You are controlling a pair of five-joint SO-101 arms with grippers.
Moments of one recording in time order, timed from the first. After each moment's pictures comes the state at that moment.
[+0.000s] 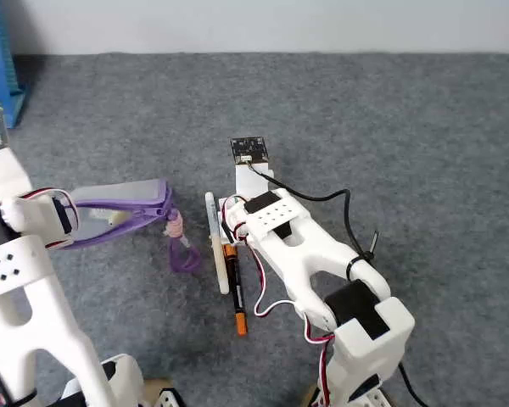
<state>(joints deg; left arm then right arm) -28.8 -28.5 16.9 92.8 4.6 -32.7 13.5 21.5 44.3 -23.1</state>
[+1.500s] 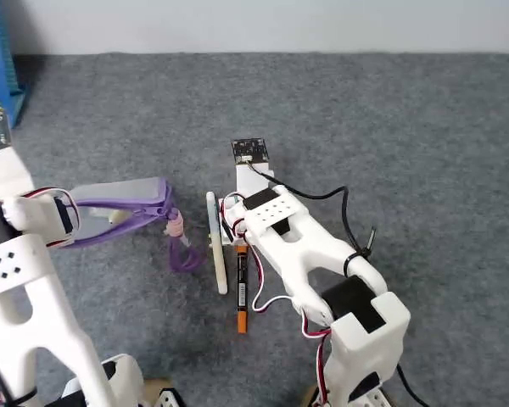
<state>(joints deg) -28.7 -28.4 16.9 92.5 3.6 -32.1 16.2 19.3 47.6 -23.5</state>
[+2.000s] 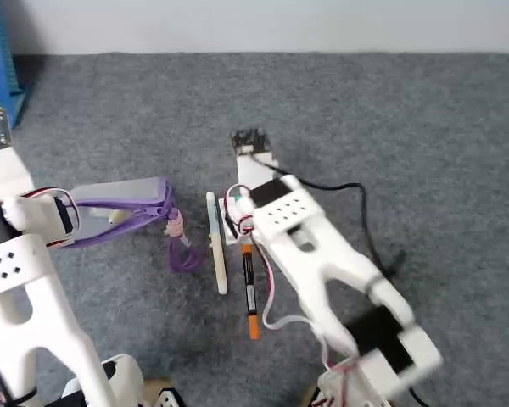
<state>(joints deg) -28.7 -28.4 16.9 92.5 3.6 -32.2 -0.8 18.7 62.9 -19.8</state>
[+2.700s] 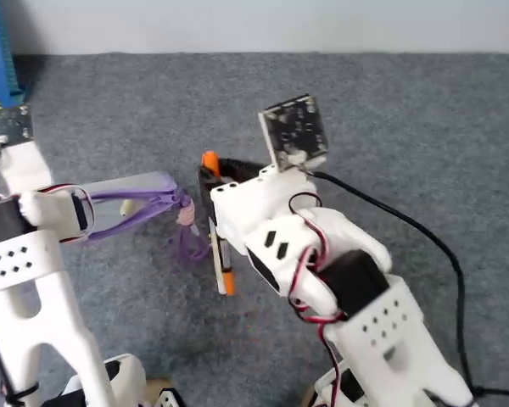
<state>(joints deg) -23.1 -27.9 16.9 92.5 3.6 -38.8 -43.2 21.6 52.3 -14.1</state>
